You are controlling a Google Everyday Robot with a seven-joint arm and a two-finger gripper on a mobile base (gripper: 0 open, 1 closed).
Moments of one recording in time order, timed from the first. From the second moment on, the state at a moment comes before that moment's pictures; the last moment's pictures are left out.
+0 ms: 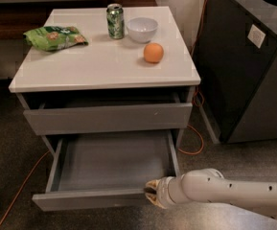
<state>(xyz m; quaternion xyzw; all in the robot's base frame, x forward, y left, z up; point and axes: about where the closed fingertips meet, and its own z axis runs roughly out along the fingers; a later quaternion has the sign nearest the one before) 0.433 -0.057 0.450 -0.66 0.68 0.14 0.27</state>
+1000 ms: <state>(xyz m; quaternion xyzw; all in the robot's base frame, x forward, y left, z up) 0.447 -0.042 0.532 -0.67 0.67 0.16 0.27</state>
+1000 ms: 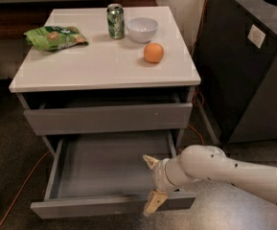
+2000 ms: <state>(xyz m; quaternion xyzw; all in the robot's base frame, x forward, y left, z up) 0.491 -0.054 0.690 -0.62 0.71 0.17 0.27</state>
